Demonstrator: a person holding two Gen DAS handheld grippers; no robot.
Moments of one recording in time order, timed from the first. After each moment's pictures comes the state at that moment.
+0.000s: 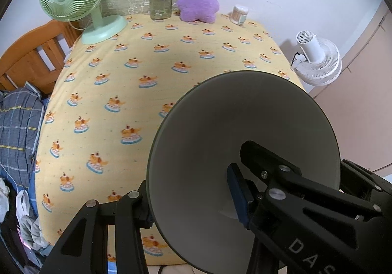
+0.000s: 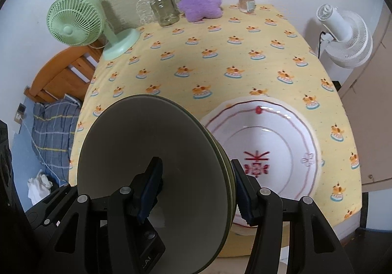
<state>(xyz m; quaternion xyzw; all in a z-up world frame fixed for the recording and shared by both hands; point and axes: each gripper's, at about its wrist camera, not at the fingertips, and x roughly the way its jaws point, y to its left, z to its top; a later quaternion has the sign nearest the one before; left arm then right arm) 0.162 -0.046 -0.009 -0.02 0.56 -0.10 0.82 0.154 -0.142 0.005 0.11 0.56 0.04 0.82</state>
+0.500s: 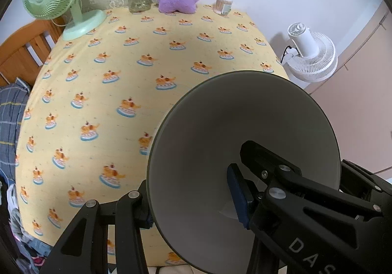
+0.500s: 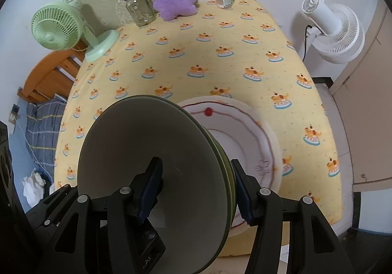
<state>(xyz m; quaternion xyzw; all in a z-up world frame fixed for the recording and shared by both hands) 0.170 -0.115 -0.026 -0.03 0.58 -0.10 0.81 0.162 -0.211 -0.008 0.10 0.57 0.03 0.81</state>
